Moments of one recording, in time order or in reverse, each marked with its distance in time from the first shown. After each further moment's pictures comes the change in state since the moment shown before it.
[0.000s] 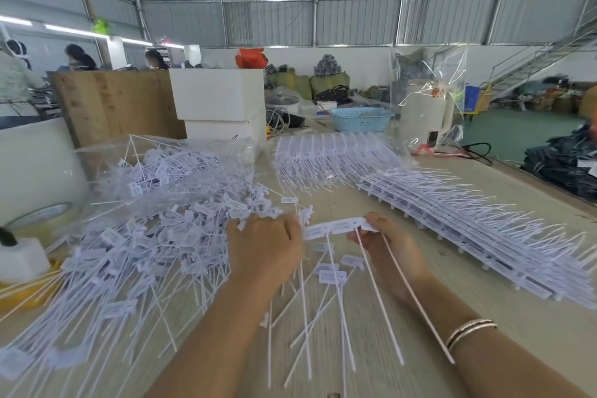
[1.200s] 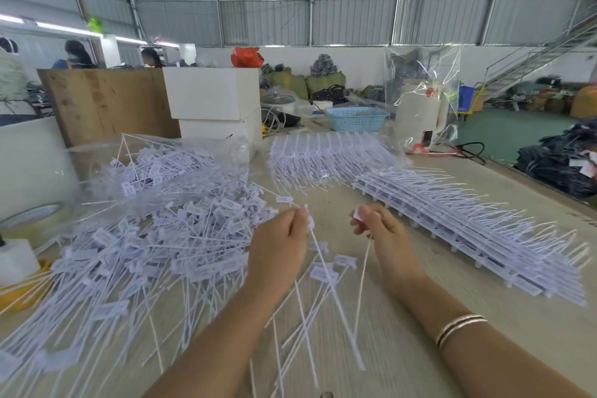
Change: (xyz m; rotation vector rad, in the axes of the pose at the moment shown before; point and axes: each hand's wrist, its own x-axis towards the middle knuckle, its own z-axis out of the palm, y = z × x) left_hand -0.001 0.018 0.013 -0.882 0.175 0.000; right_hand -0.007 -0.005 -0.002 -0.580 0.135 -0.184
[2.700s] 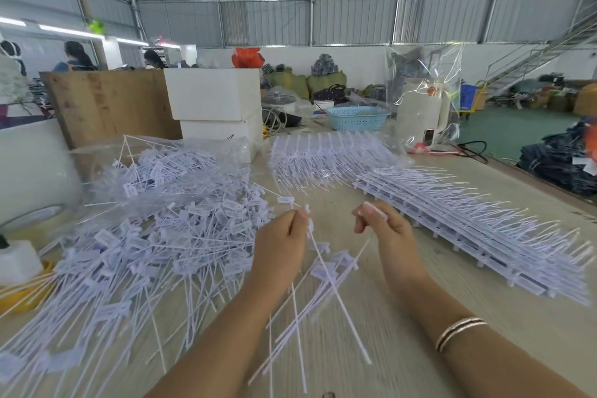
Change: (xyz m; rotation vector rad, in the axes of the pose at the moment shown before) left_hand -0.001 0.004 0.000 -0.044 -0.044 -0.063; right_hand -0.006 -0.009 0.002 0.077 -0.018 -0.151
